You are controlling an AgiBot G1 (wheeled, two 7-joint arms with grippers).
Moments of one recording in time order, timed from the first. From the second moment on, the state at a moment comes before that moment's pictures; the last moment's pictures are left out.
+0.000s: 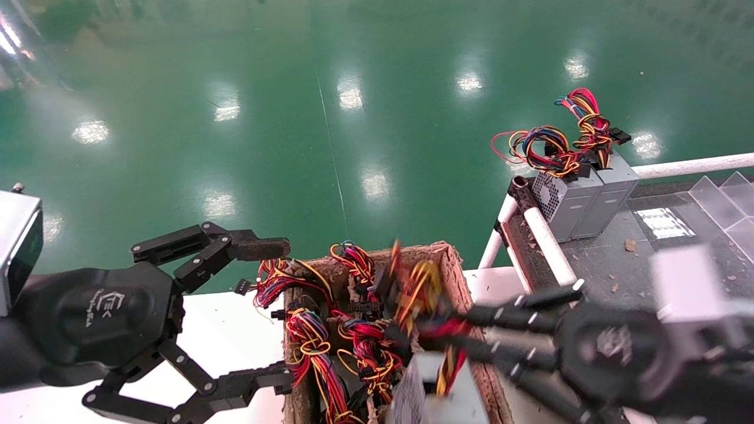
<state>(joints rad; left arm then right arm) -1.09 0.59 0.33 -1.27 0.70 1.48 -0.16 0.96 -0.56 -0.28 1.33 -0.75 -1.36 0.12</state>
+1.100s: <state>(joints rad) -1.09 0.59 0.33 -1.27 0.70 1.48 -0.16 1.01 -0.34 -0.12 1.02 -0.86 -1.13 -0.07</state>
